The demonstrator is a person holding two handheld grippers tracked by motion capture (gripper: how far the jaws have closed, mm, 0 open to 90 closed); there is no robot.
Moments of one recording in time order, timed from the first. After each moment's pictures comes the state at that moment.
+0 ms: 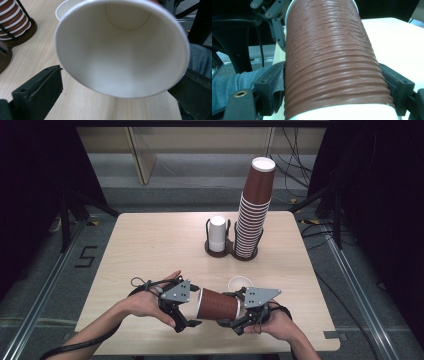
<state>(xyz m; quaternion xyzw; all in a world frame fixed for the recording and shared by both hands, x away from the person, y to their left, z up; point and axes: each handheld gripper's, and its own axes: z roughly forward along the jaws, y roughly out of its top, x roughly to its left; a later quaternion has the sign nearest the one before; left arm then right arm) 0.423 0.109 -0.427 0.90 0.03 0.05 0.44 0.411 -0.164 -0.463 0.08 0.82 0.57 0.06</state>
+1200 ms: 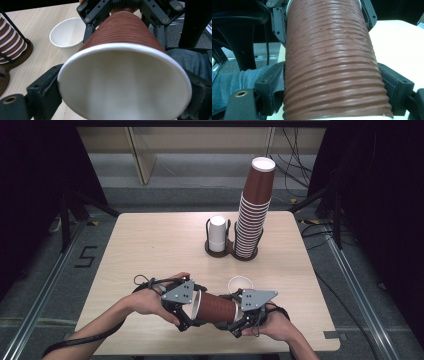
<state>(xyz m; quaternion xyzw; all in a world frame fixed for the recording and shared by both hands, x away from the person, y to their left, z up) 0.421 0.099 -0.416 0.89 -0.02 0.06 0.46 0.406 -0.156 -0.464 0.06 0.82 0.57 0.06</state>
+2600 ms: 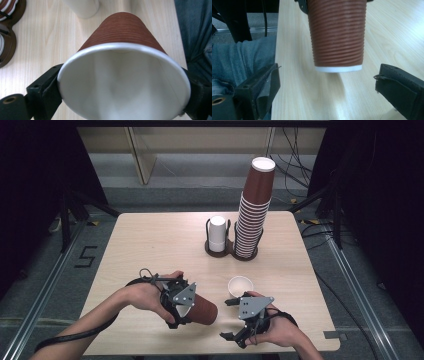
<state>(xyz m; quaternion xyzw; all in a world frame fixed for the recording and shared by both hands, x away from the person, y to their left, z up) 0.425 0.101 -0.403 0.96 -0.04 0.10 0.24 0.390 -0.159 -0.456 0.05 0.88 0.47 0.08</state>
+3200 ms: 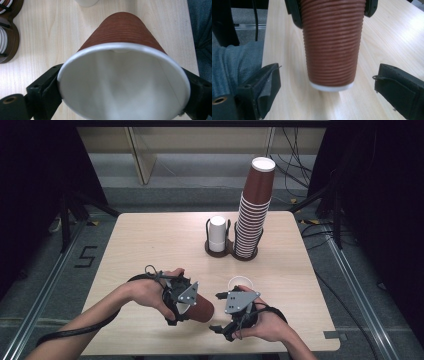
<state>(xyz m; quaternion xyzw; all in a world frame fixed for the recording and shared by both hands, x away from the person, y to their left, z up) 0.429 0.095 -0.397 0.97 -0.06 0.11 0.19 0.398 -0.129 -0.445 0.06 0.88 0.45 0.11</state>
